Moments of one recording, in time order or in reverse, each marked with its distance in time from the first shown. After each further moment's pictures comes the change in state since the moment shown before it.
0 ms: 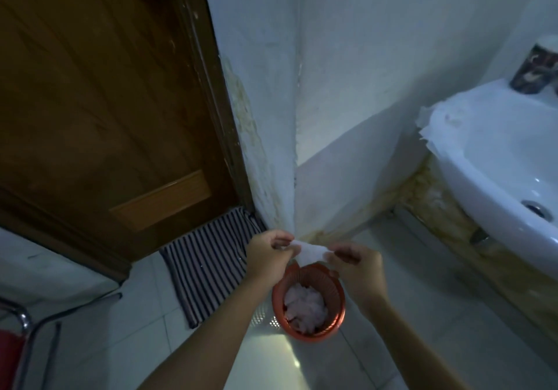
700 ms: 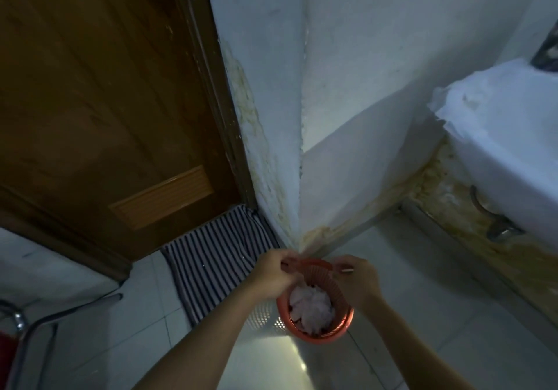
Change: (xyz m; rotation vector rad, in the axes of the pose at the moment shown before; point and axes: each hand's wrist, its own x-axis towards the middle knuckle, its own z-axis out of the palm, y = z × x) left_hand 0.013 -0.066 0.002 0.345 -0.439 0.033; right_hand 0.020 0.087 0.024 -0.355 -0.109 0.069
